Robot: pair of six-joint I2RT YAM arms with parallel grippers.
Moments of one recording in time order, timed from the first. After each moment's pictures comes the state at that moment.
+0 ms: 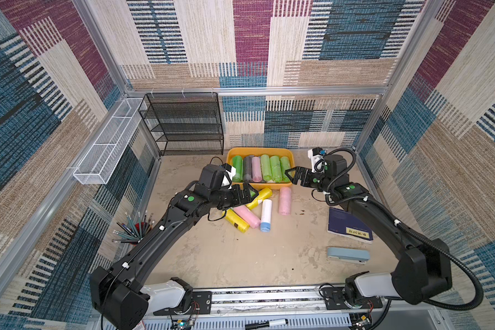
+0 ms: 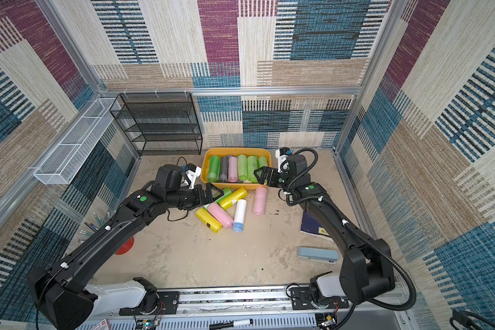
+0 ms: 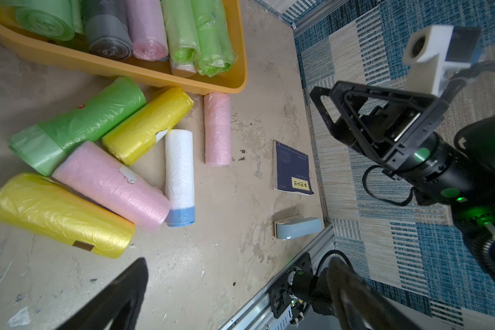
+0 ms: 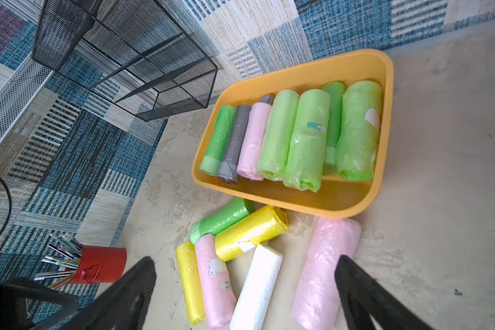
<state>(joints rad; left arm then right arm) -0.53 1.24 1.20 -0.64 0.34 -0.69 0.30 1.34 1.03 -0.20 -0.35 0.50</state>
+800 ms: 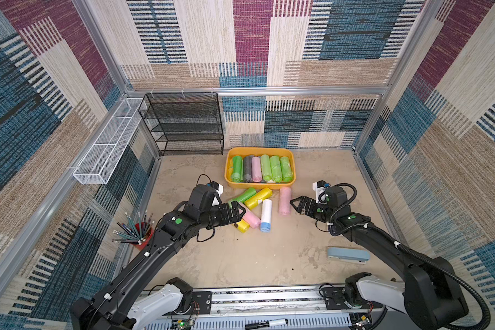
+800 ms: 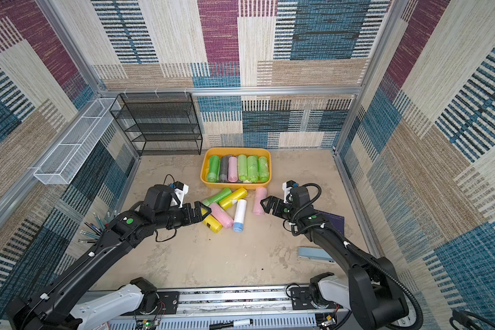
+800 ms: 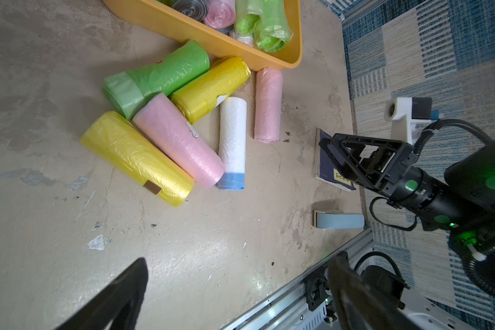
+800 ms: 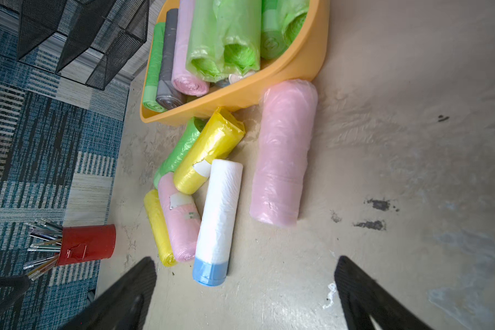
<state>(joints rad) -0.53 1.03 0.98 -0.72 0.23 -0.70 0.30 1.19 0.61 -0.07 -0.36 0.64</state>
